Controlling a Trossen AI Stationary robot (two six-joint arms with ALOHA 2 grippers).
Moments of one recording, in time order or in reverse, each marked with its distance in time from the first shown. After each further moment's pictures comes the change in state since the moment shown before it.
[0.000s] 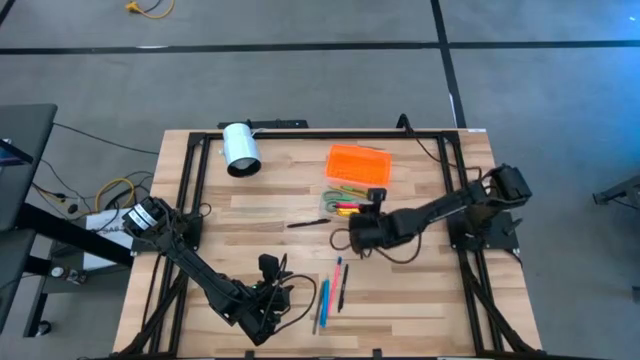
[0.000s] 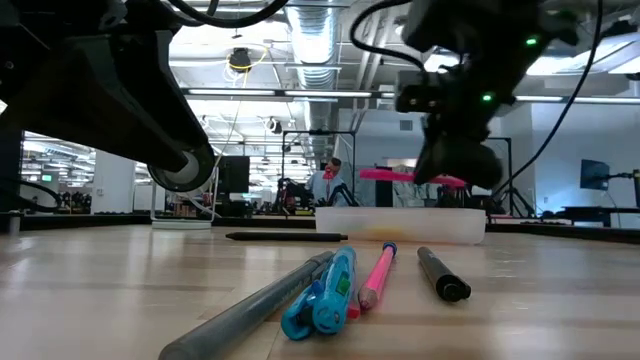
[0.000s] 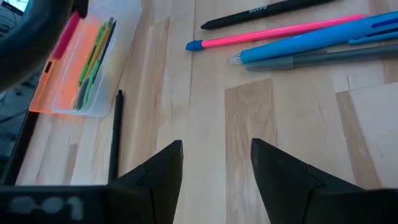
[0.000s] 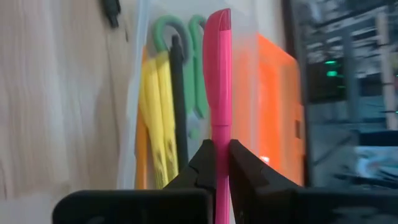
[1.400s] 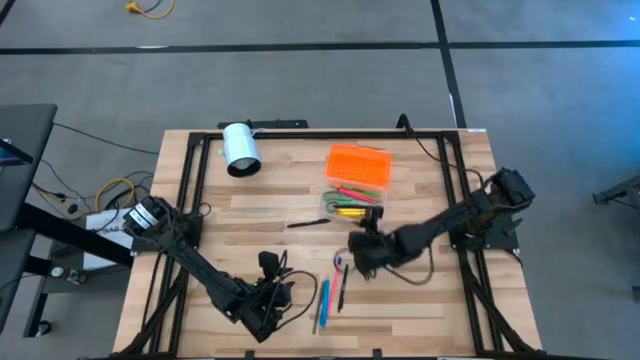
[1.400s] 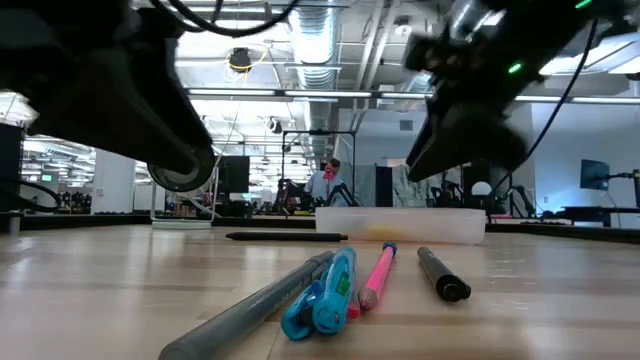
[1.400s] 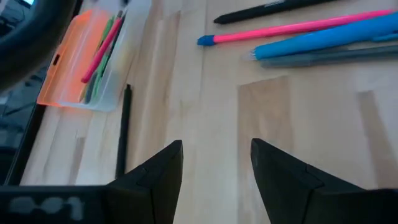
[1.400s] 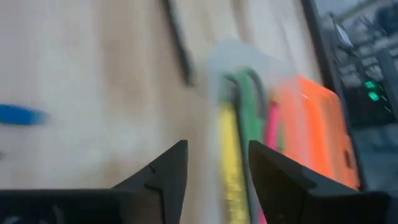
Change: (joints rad) left arm 0.028 0.000 0.000 -0.023 -0.014 -0.023; right arm 0.142 0.000 0.000 0.126 -0.045 0.102
